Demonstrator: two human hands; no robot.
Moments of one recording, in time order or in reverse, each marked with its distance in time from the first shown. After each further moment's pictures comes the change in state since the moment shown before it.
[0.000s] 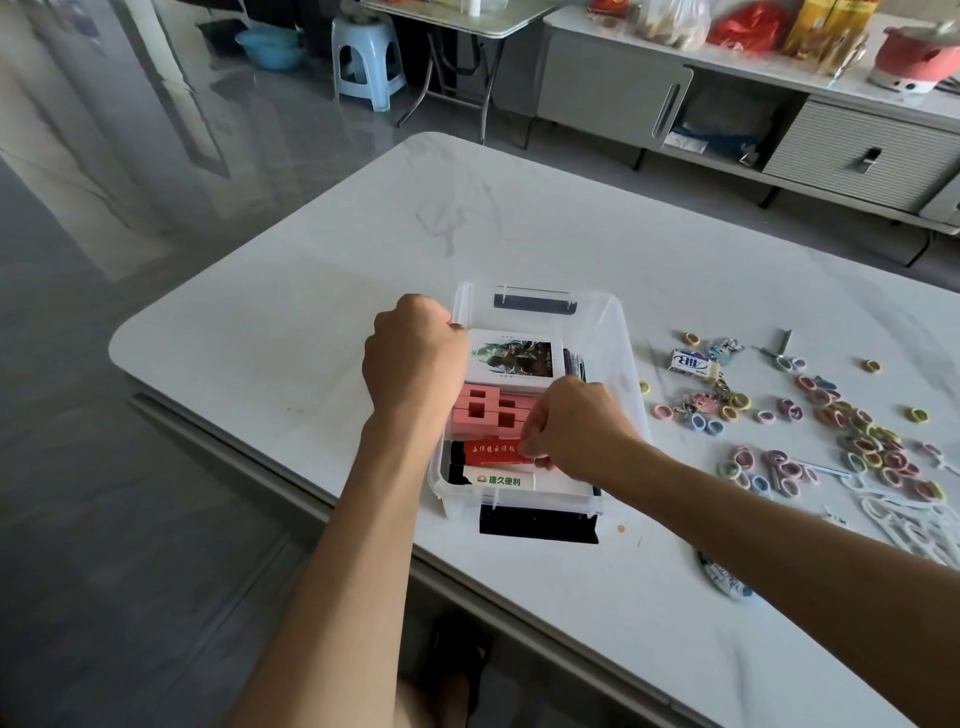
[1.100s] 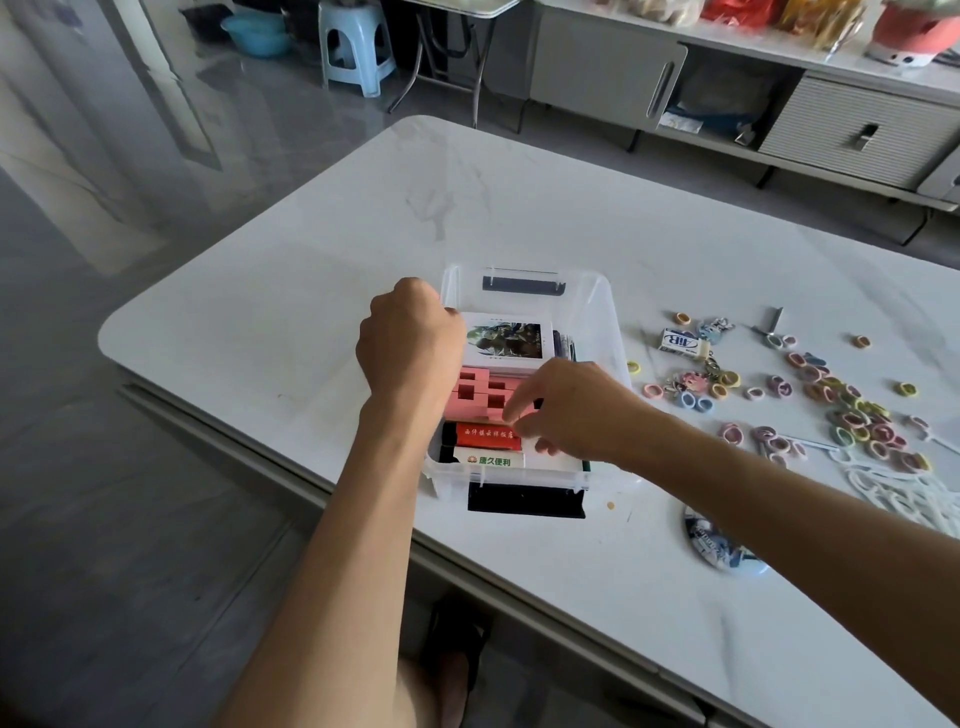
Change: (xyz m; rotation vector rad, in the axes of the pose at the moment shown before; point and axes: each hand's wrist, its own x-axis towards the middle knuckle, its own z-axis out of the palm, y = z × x) left_hand -0.006 0.006 0.006 0.128 0.021 0.005; right_hand -0.013 0.003 -0.015 -0.005 -0.102 -0.147
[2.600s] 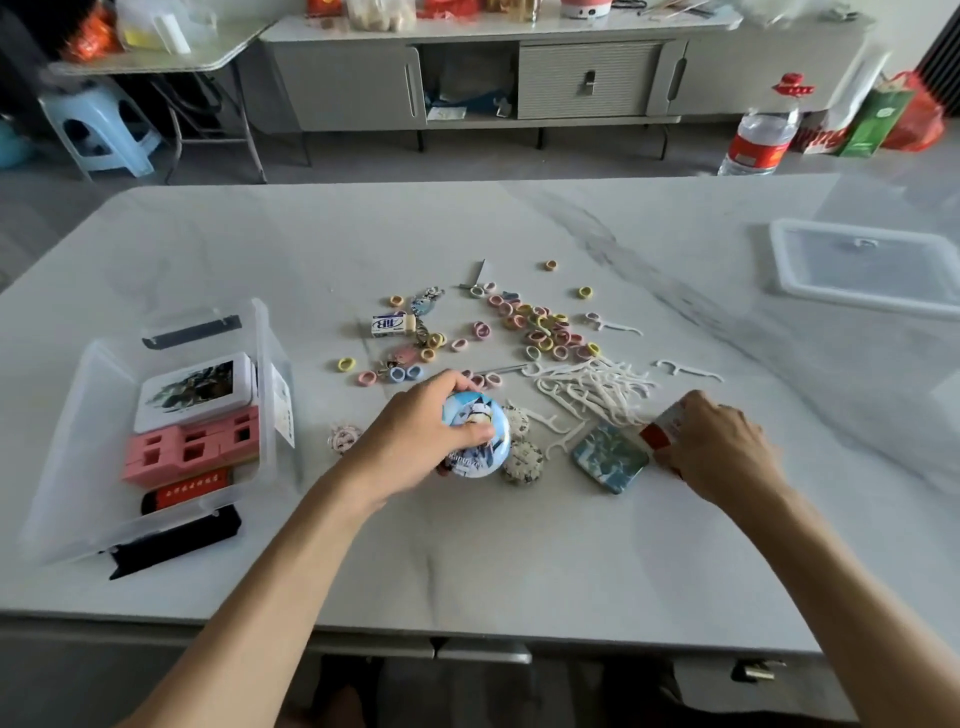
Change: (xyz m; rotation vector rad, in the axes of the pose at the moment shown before) left_hand -0.161 0.149 0.126 -0.256 -0.830 0.508; right_hand -0.211 0.324 -0.044 -0.042 0.551 0.746
